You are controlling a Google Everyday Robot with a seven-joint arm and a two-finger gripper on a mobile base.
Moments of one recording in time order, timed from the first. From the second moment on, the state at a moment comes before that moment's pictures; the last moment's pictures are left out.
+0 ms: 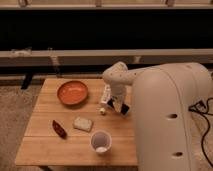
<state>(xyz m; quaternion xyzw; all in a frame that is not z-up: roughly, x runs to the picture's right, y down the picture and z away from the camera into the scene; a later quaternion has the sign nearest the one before) 0.083 0.090 0.850 -0.32 0.15 0.20 0.91</state>
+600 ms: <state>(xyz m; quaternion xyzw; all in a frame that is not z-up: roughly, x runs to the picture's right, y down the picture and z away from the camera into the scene) -0.004 0.052 0.782 -0.26 -0.03 0.17 0.95</state>
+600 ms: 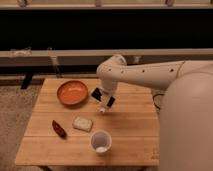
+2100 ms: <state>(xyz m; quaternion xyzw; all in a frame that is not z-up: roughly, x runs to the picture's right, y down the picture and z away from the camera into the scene) -0.069 0.095 0.683 -0.31 -0.20 0.09 0.92</state>
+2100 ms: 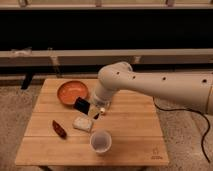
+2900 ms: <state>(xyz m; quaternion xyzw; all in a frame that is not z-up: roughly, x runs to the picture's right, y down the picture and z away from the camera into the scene) -0.008 0.148 0.630 -0.32 -0.21 0.13 0.92</state>
